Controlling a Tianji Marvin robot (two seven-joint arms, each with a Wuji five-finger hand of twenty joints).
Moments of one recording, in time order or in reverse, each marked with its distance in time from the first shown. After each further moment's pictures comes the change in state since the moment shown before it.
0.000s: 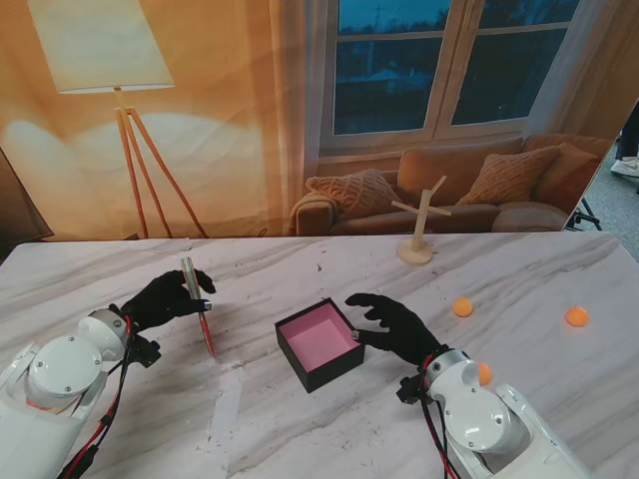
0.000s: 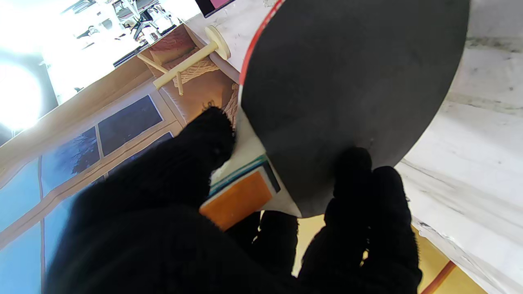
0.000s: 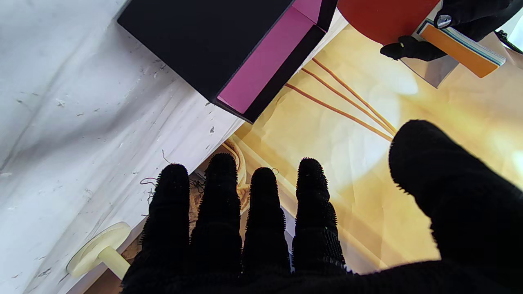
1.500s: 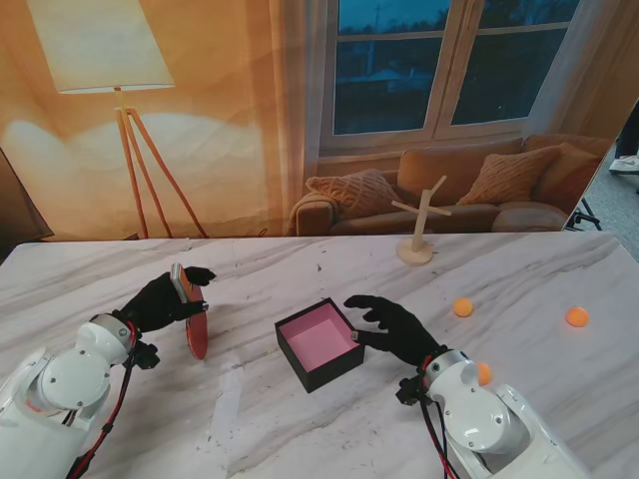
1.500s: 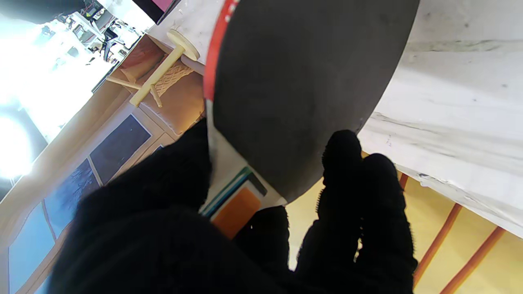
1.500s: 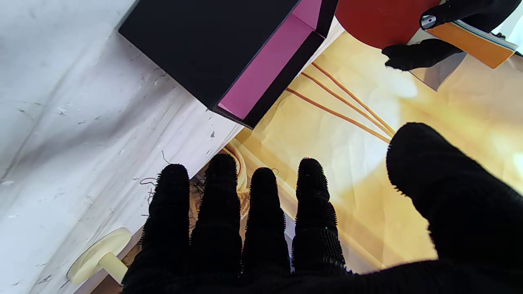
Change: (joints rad) left arm 0.022 -0.016 -0.002 0.000 0.256 -0.079 0.117; right arm 0.001 0.001 -0.004 0.001 0.008 0.004 0.013; left_hand 0.010 0.068 -0.046 0.045 -0.122 -0.080 -0.246 -0.232 0.038 -0.102 0.091 0.029 0.101 -0.039 0.233 0.122 0.102 -0.018 0.207 0.092; right_hand 0.000 0.014 0.000 0.000 0.000 0.000 0.000 0.000 0.000 0.000 0.000 0.000 -0.006 0.000 0.000 0.002 0.000 0.000 0.000 0.003
